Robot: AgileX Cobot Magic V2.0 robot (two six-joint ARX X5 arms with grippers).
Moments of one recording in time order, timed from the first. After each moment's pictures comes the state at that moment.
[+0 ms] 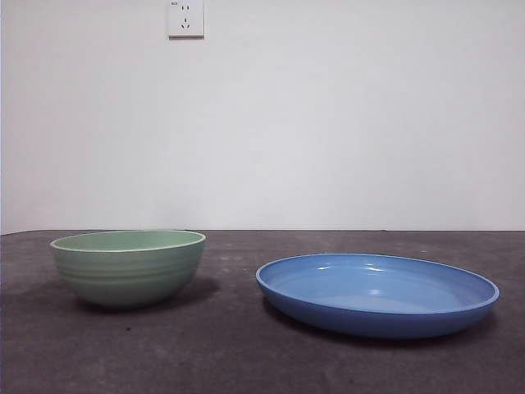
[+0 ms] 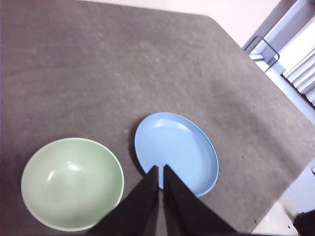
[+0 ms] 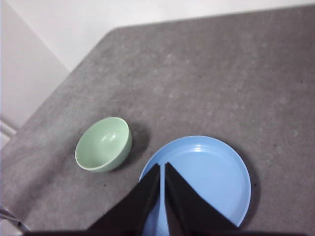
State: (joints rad) left arm -0.19 0.78 0.97 -0.69 0.60 -0.14; right arm 0.02 0.66 0.94 -0.76 -0.62 0.17
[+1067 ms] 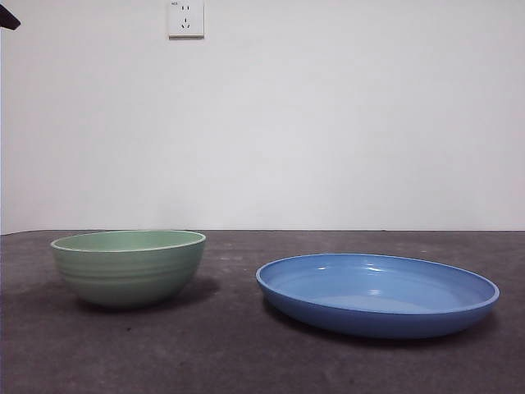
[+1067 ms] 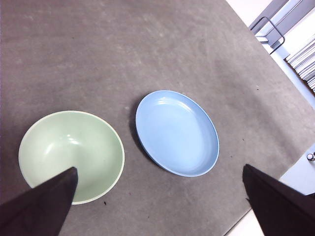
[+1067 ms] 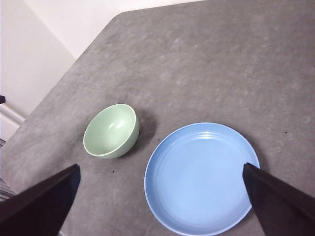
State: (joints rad) left arm -0.19 0.81 0.97 -0.77 0.60 -0.12; right arm 0.02 0.66 0.94 -0.81 -0.65 0.15
